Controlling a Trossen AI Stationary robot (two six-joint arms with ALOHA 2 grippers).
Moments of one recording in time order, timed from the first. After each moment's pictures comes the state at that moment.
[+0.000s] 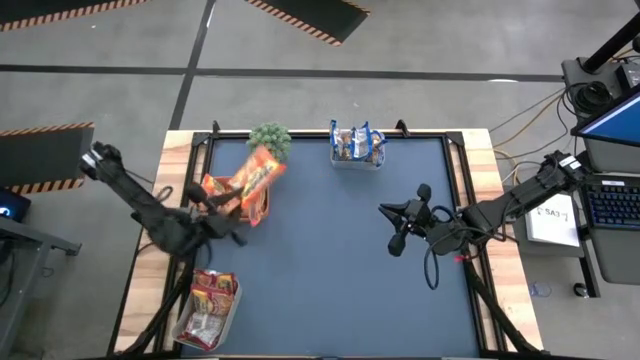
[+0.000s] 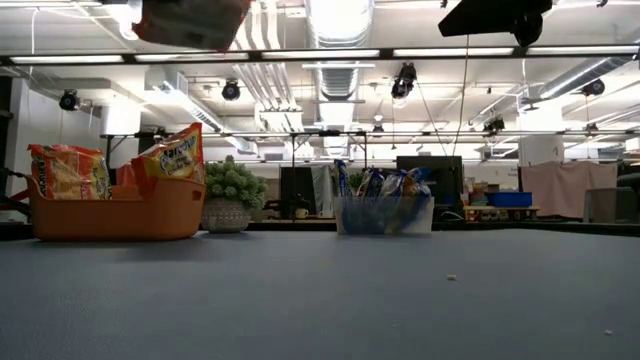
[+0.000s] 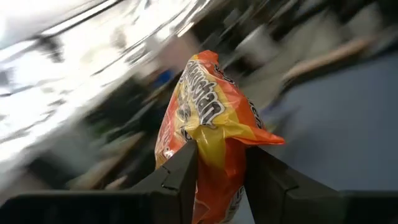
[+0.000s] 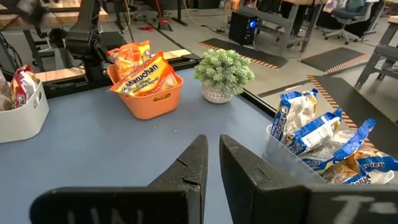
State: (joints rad) left arm -0.71 0.89 0.60 0.34 -1.49 0.71; right arm 0.48 1.07 0.76 -0.17 0.95 0.39
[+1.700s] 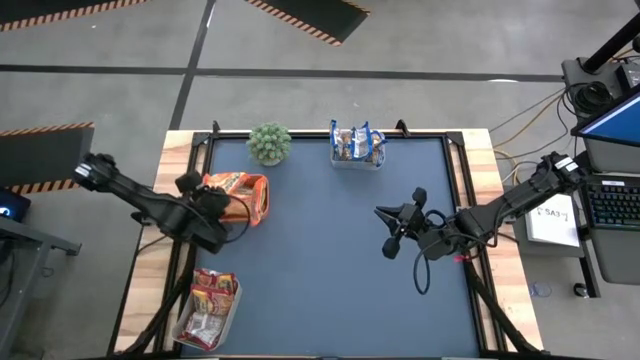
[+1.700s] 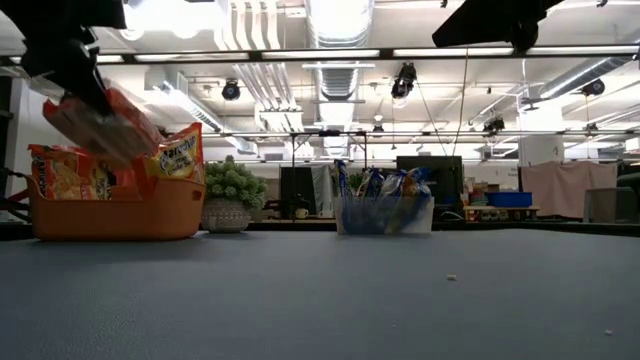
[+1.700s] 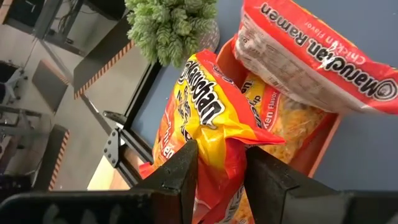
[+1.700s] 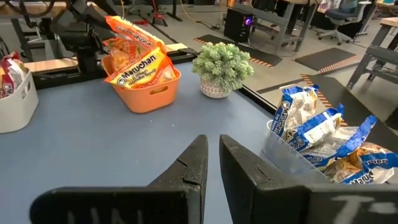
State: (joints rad) left arm -0.47 1.05 0.90 -1.56 -0.79 -0.97; right arm 0.48 1.14 0.76 -0.14 0.97 0.39
